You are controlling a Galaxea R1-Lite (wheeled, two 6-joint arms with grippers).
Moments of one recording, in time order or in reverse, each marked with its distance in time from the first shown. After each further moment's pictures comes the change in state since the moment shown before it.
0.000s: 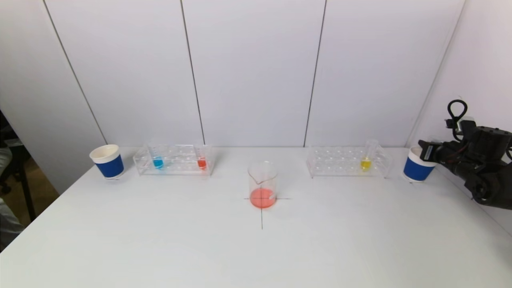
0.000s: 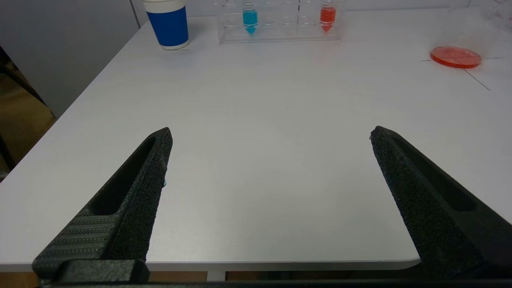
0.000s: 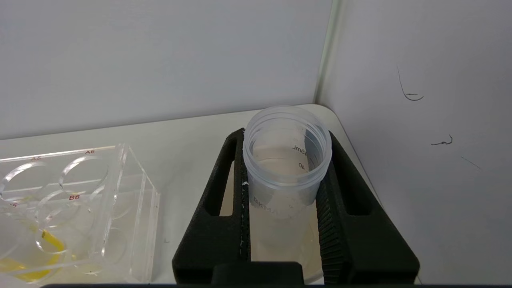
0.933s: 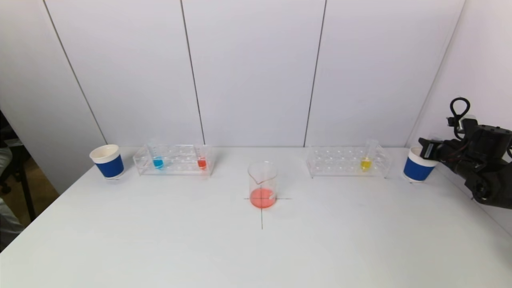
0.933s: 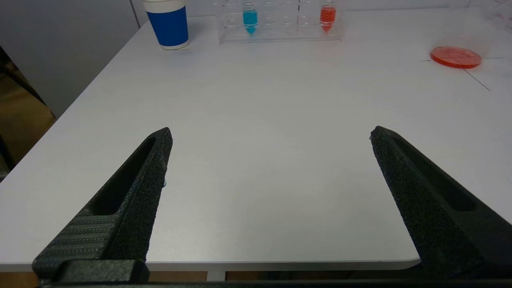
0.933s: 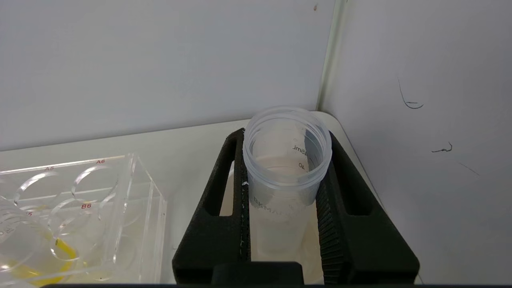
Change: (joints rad) left arm 0.000 0.000 0.000 0.000 0.000 0.000; right arm 0.003 -0.007 0.000 -0.014 0.002 0.021
